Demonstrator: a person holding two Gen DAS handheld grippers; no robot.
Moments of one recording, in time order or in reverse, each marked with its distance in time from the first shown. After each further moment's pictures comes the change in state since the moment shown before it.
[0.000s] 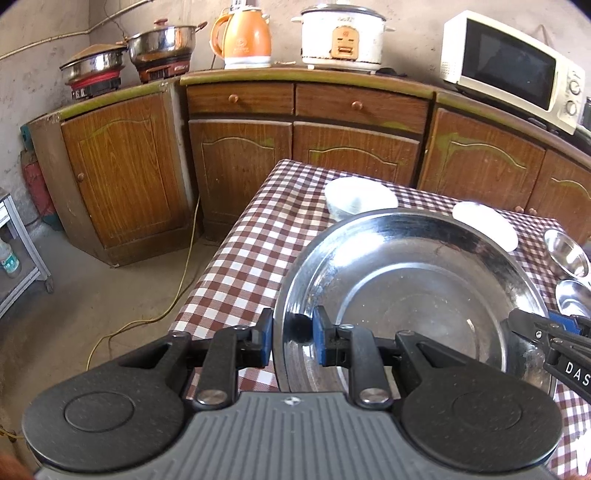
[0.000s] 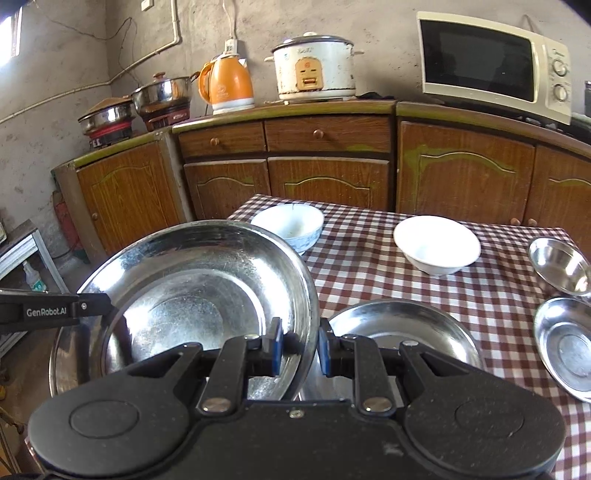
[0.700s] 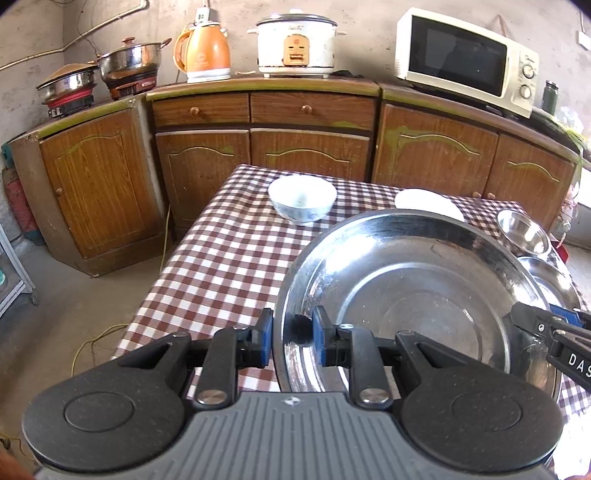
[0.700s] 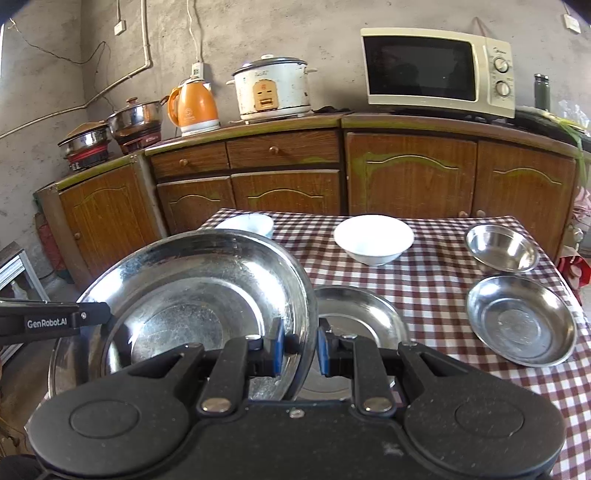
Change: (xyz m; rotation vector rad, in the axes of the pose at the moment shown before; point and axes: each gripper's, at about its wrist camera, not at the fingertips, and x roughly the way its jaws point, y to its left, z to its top) left arm -0.036 -0.050 -0.026 0.059 -0.023 -0.066; right arm -0.074 -0.045 -0.028 0.062 -0.046 -0.076
